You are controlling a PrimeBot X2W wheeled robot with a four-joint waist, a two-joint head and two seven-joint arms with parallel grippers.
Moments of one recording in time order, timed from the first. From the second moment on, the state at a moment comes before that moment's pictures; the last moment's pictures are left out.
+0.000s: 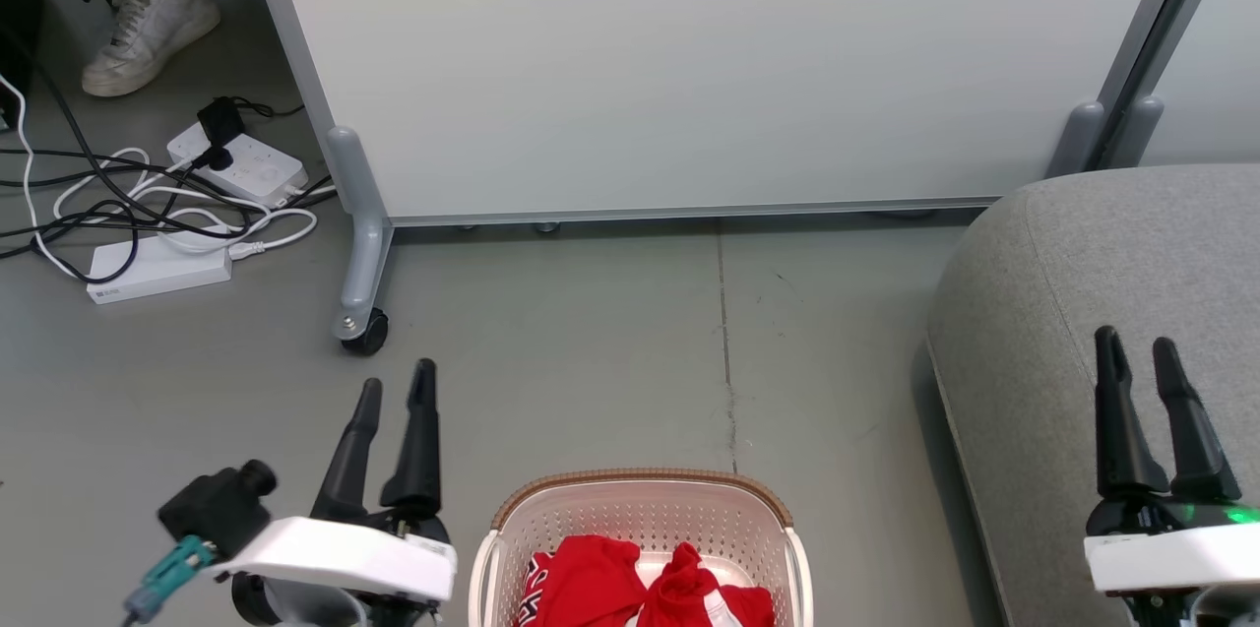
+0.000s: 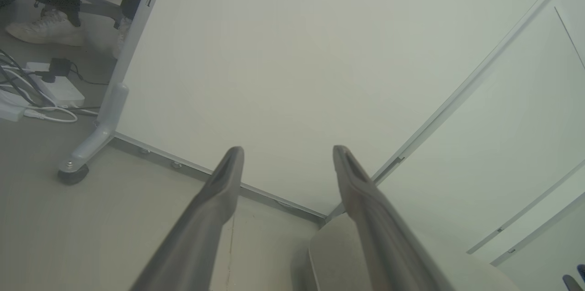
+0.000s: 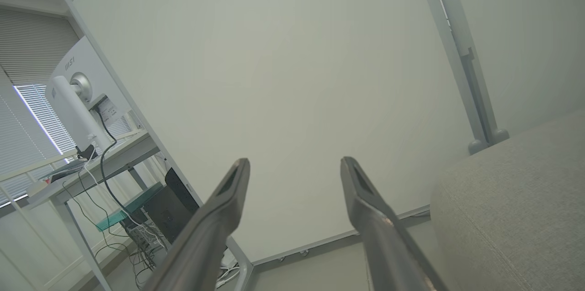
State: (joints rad) left arm -0.03 0.05 -0.17 0.10 -0.78 -0.01 -0.14; right arm 0.01 -0.15 0.00 0.00 0.68 0.13 -0.23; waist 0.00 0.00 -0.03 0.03
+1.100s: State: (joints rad) left arm 0.00 0.05 -0.32 0.16 -0.30 0.19 -0.21; right arm -0.05 -0.09 0.07 0.26 0.35 0.13 -0.25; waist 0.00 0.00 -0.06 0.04
